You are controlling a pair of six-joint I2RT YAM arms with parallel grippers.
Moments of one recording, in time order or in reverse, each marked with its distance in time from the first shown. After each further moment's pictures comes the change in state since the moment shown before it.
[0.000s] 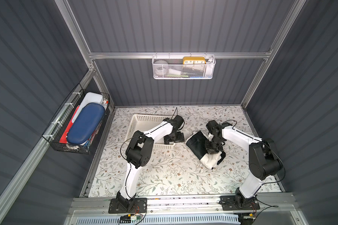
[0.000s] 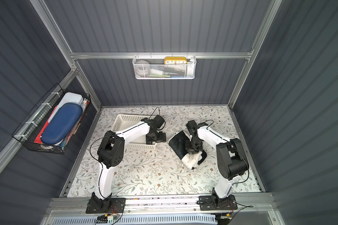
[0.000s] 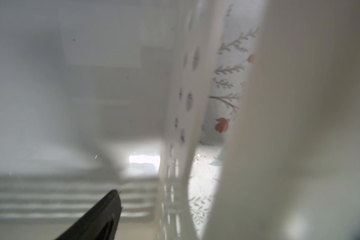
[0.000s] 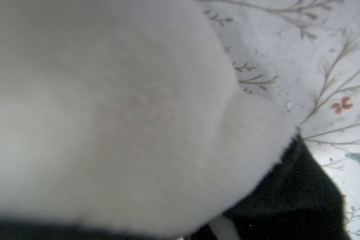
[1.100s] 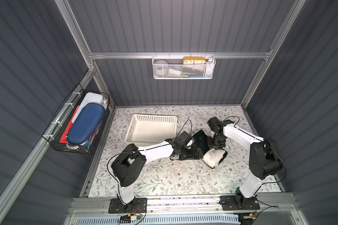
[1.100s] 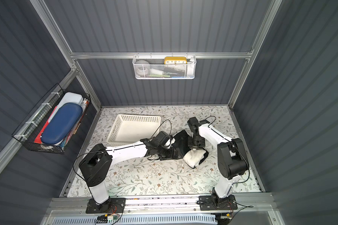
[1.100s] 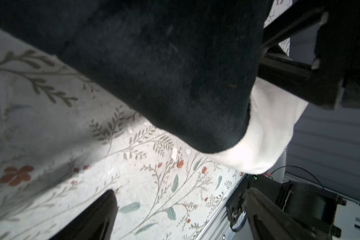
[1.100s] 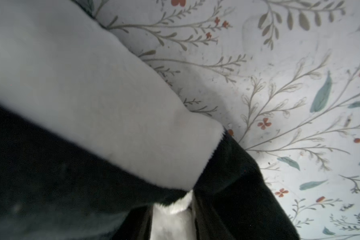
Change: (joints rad) left arm -0.251 -0.337 -0.588 0.670 0.386 -0.054; right arm -0.033 0.003 0.068 -0.021 0.141 -0.008
